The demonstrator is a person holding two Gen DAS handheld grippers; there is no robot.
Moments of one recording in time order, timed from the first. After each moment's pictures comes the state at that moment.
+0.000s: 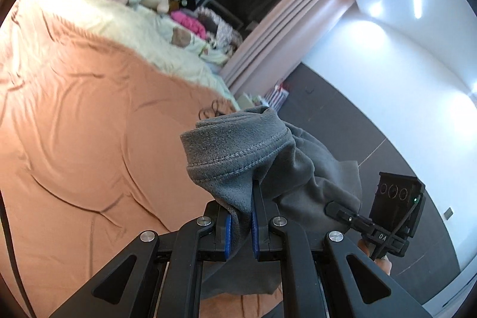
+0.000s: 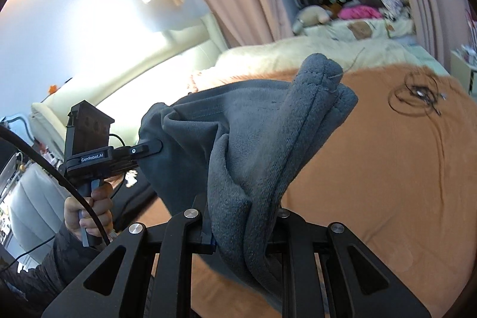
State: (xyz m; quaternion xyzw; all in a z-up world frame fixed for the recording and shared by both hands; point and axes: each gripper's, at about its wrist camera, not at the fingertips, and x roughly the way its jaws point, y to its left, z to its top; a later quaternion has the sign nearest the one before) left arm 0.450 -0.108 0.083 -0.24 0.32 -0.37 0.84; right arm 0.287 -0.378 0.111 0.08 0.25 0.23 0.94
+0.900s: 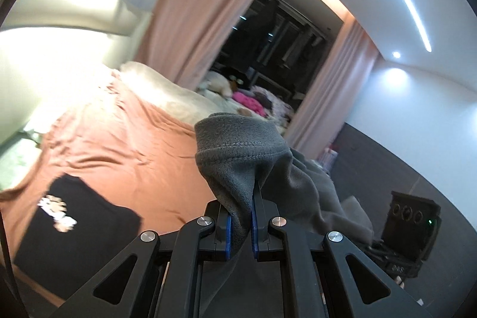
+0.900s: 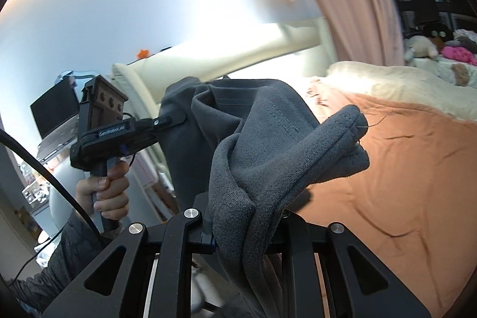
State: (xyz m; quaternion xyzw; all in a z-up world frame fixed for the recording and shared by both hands) left arm 0.311 0.182 0.184 -0.22 0.20 -0.21 0.93; right arm 0.307 -0.201 0.102 0.03 0.21 0.41 0.89
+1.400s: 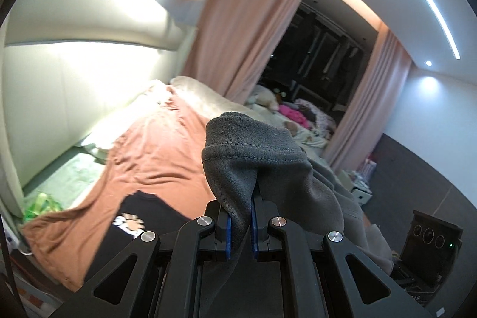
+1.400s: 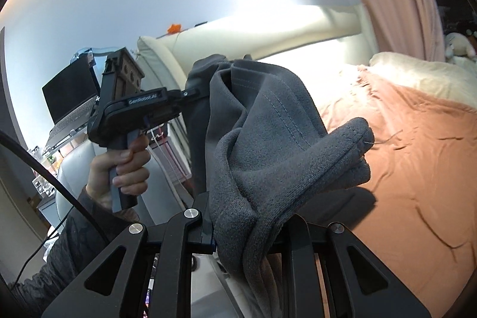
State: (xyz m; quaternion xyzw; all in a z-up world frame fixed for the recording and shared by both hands) left arm 0.302 0.324 0.158 -0.21 0.20 -0.11 0.95; right arm 0.375 -0.118 0.066 0.01 0.23 0.48 0.85
